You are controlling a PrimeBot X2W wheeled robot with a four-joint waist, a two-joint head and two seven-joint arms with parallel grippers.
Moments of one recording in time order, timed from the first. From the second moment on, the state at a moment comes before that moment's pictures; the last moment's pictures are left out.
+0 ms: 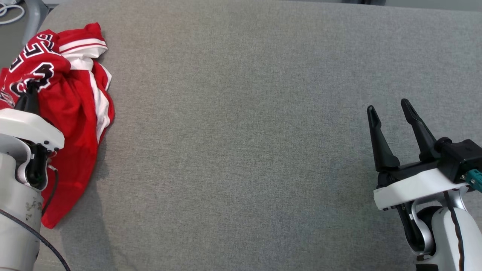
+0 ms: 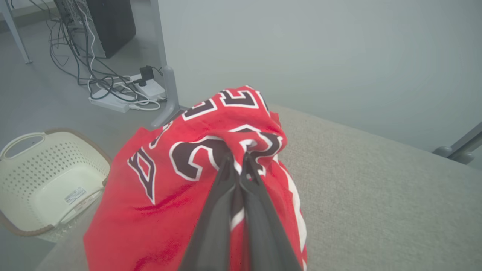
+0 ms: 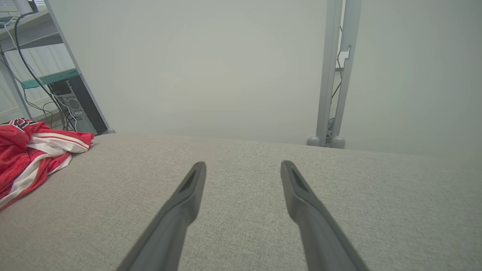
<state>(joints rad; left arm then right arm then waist) -0.76 0.34 -0.11 0.93 -0.63 -0.05 -0.11 -0.26 -0.06 0.06 0.02 0.15 0.13 -0.06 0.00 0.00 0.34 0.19</state>
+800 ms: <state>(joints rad) -0.30 0.43 -0.12 -0.08 -0.55 0.19 -0.01 -0.09 -0.05 0.02 0.00 0.19 0.13 -0.08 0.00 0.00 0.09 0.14</state>
